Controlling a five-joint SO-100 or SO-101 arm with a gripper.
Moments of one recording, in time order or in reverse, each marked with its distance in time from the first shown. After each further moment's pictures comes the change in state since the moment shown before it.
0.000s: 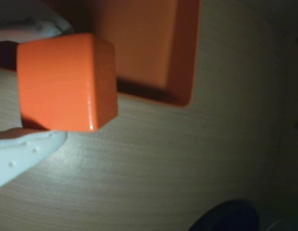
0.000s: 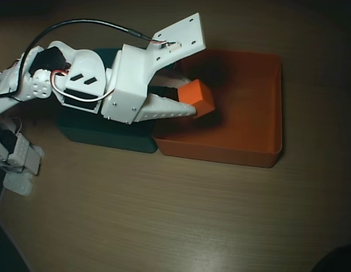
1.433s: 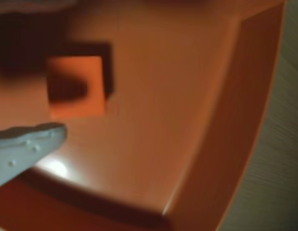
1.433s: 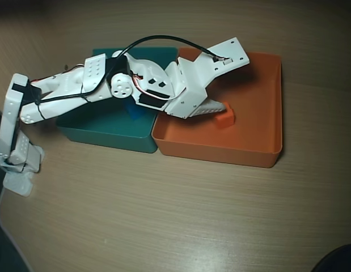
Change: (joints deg) arm -8.2 -37.1 -29.7 0.0 0.0
